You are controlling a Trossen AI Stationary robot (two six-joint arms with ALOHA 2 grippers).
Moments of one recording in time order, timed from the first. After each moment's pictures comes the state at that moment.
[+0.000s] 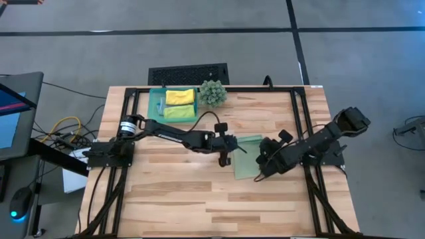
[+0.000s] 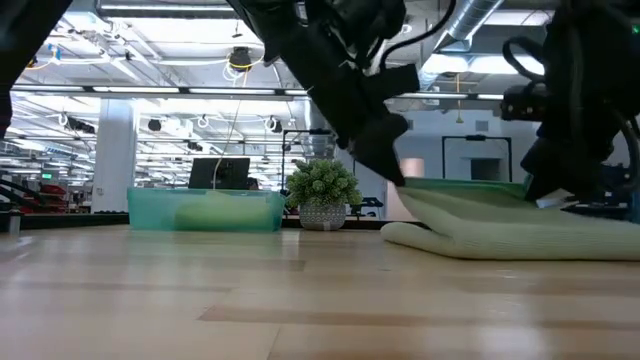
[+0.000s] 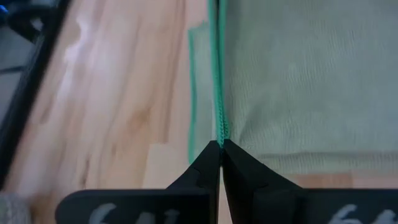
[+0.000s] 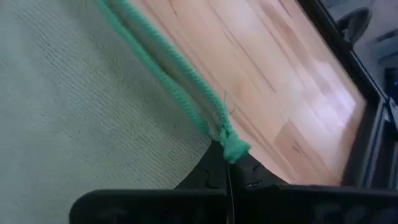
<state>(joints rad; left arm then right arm) -0.05 2.08 1.48 -0.22 -0.37 0.13 0.44 1.49 0.69 -0.97 0.73 1.11</state>
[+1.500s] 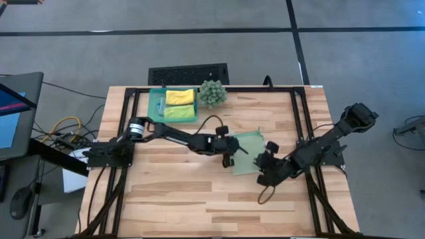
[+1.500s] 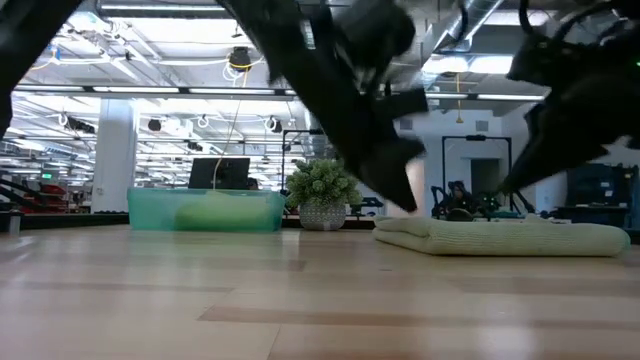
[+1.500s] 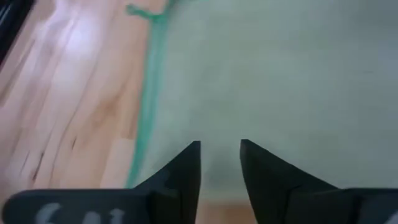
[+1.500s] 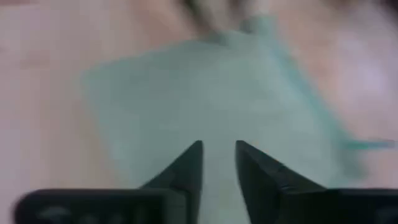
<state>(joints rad) -0.06 2.15 1.48 -0.17 -0.37 0.02 0.56 1.35 0.61 -0.47 0.66 0.68</state>
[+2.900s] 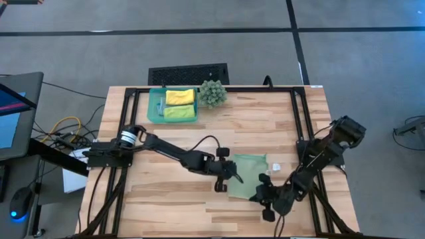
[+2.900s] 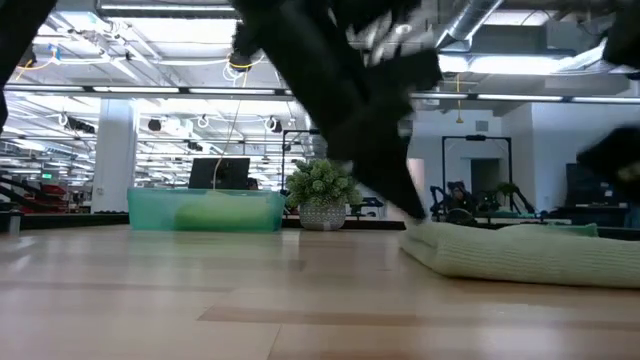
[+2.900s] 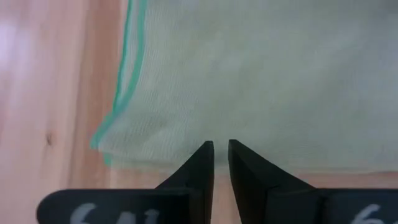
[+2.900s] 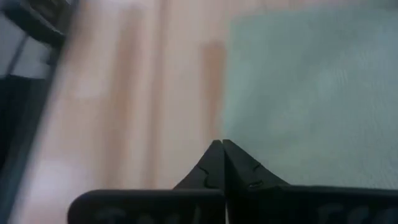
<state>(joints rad) -0.22 2.14 1.48 -0.24 -0.24 -0.02 0.83 1.64 0.60 0.15 0.43 0.75</state>
